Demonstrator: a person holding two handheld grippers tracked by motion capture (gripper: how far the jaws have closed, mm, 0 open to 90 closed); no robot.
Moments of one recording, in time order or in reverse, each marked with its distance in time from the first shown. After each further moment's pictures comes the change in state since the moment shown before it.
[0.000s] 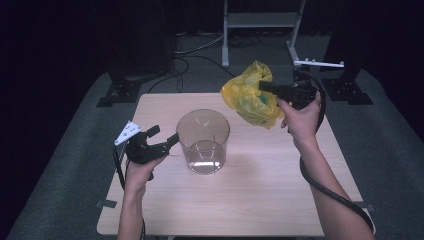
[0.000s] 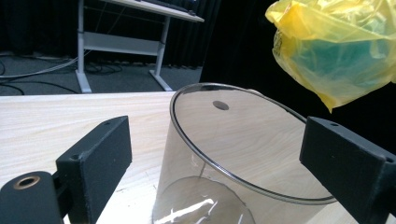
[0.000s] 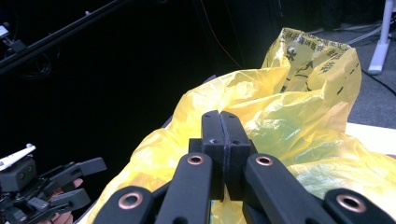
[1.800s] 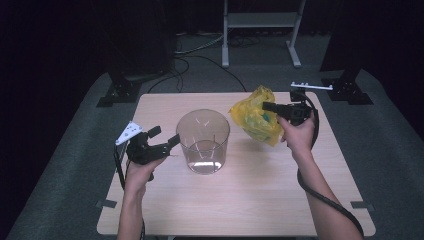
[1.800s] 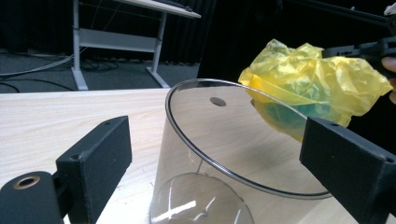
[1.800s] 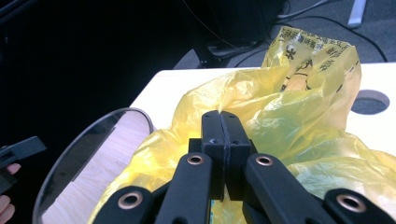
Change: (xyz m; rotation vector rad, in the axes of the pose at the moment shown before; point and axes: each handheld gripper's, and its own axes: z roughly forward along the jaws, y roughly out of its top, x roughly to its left) left arm 0.000 -0.001 0.001 0.016 -0.013 0.003; right arm -0.058 -0.055 0.028 0.087 -0.079 0.105
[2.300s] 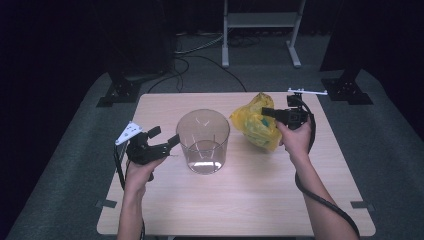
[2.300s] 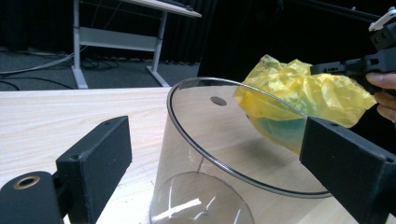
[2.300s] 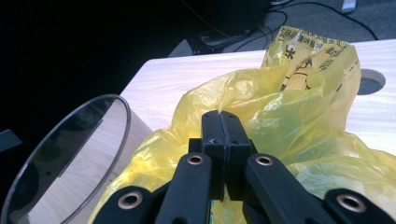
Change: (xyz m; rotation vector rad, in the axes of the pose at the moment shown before) left arm 0.001 -0.001 0.000 0.003 0.002 -0.003; right arm -0.012 -0.014 0.014 0.037 -0.027 0.019
